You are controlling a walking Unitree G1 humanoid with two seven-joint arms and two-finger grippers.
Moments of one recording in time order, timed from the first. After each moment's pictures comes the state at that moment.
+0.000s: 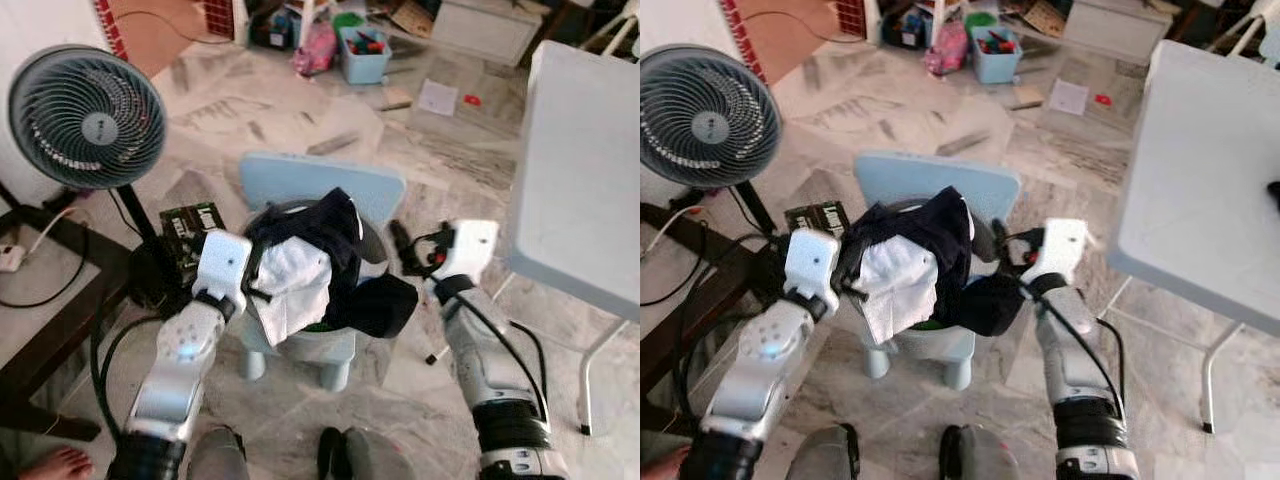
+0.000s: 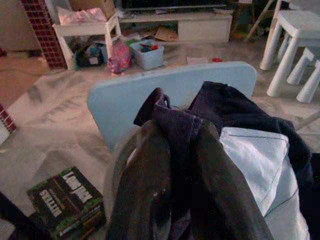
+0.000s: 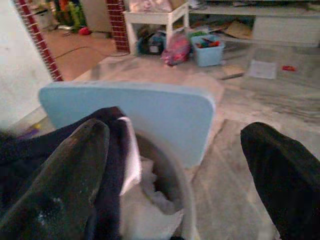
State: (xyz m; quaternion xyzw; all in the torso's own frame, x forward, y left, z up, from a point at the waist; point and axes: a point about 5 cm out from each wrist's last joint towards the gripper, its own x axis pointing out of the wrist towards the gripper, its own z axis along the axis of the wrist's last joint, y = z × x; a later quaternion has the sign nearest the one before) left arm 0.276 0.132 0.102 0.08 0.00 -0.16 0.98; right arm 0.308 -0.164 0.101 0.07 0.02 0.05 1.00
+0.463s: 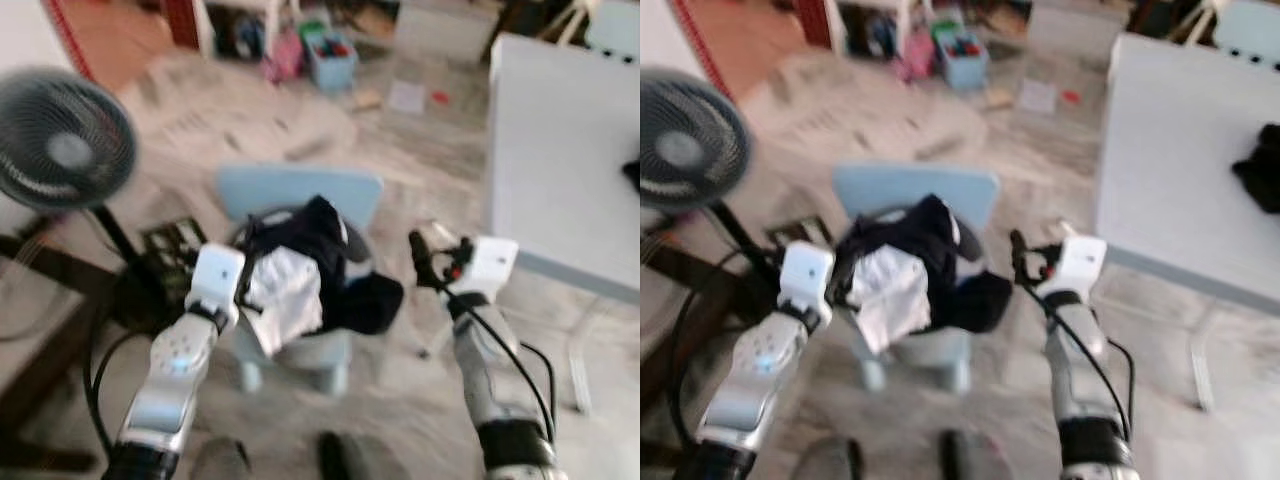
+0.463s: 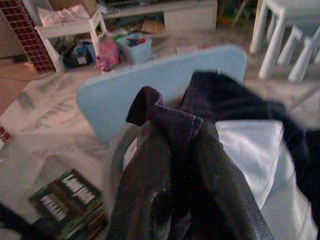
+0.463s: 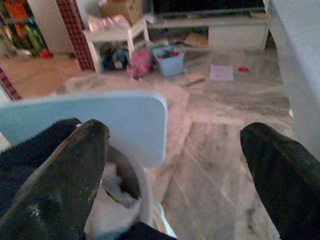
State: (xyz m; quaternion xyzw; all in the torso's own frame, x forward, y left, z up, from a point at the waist) left arm 0.269 0.144 0.081 0.10 0.04 -0.16 0.98; right arm 0.291 -0.180 0.086 0.08 0.01 0.01 1.00
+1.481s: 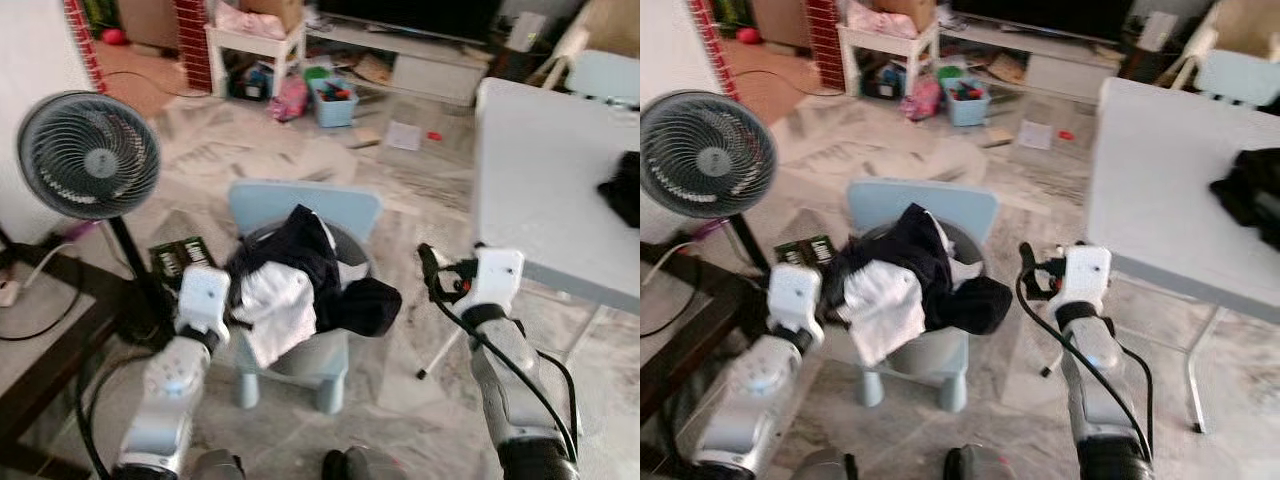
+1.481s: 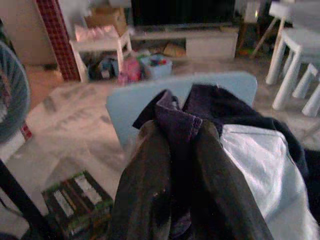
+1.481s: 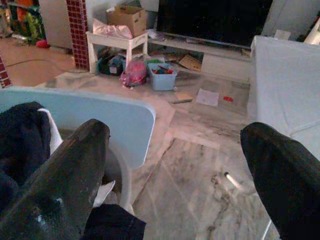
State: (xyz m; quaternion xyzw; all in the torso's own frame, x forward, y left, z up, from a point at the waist) left arm 0.259 0.153 0.078 0.07 0.03 -0.11 0.99; right arm 0.279 -0.190 0.085 0.00 0.03 0.02 1.00
